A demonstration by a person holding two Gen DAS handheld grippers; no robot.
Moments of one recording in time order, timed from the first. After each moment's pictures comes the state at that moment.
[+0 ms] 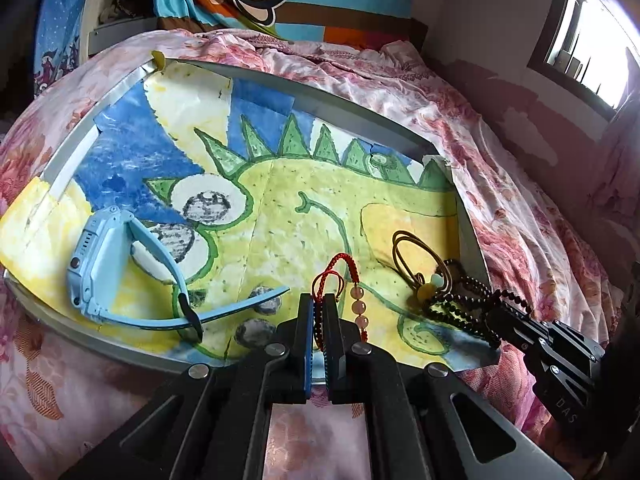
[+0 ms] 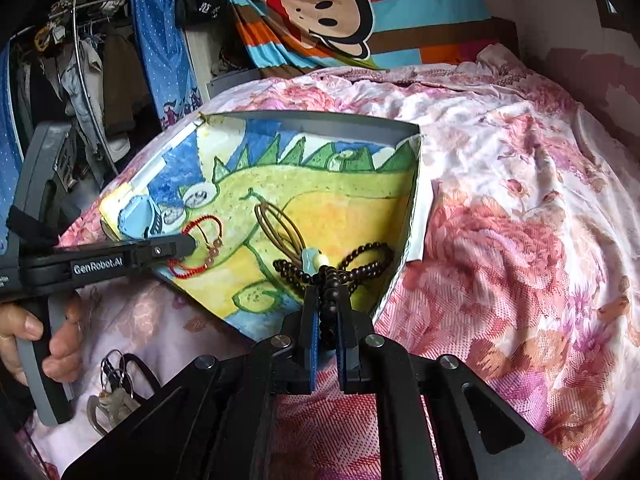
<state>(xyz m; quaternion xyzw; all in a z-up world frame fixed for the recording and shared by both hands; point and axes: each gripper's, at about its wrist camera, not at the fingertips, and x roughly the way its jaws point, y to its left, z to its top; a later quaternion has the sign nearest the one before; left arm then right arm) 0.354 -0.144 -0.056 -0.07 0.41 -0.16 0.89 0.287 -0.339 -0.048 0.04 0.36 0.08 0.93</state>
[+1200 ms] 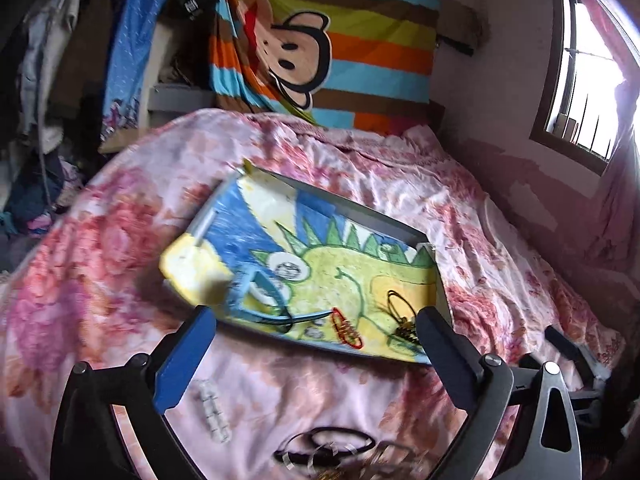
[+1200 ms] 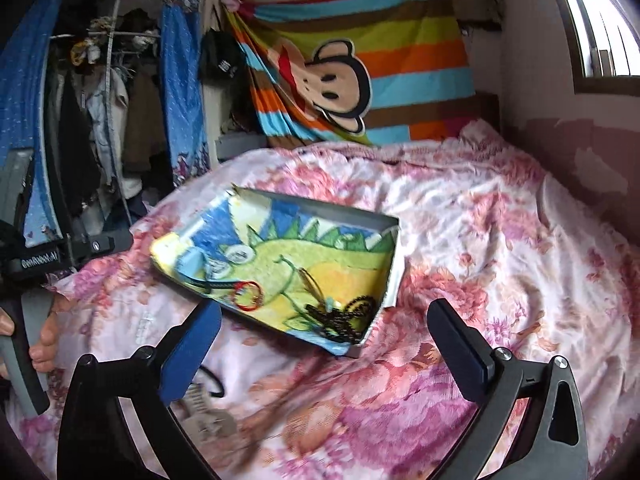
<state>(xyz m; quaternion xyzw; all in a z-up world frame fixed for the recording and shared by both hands) 0.245 -0.079 0.031 -0.10 0.28 -0.09 0.95 0.177 -0.323 0.043 0.00 0.23 0.06 0.97</state>
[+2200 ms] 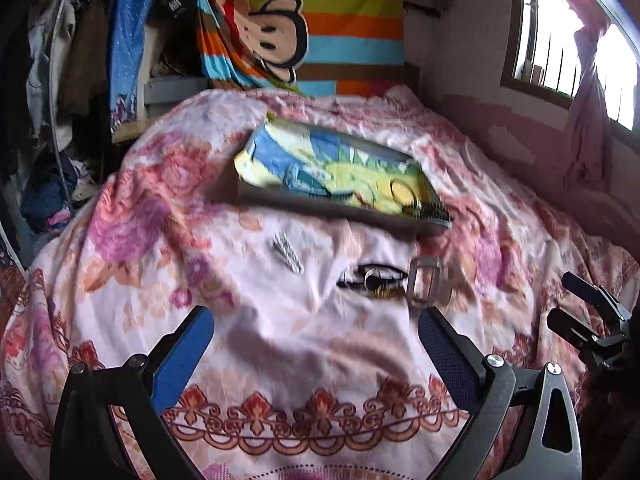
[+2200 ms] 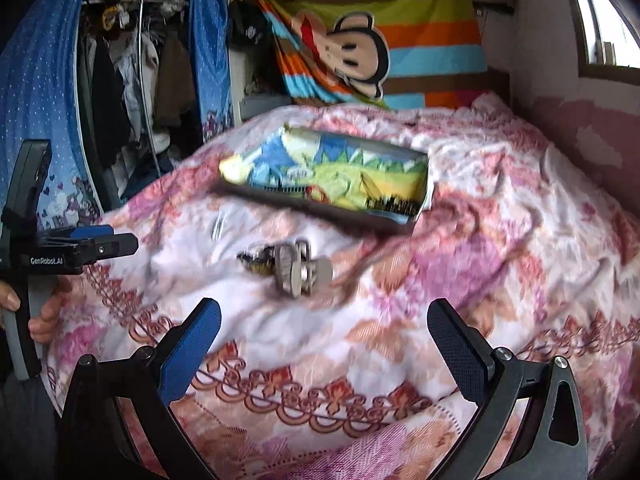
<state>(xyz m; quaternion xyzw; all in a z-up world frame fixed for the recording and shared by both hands) 0.107 -0.015 -0.011 -0.03 0.34 -0.13 0.93 0.055 -0.275 0.002 -0.01 0.30 0.07 0.95</state>
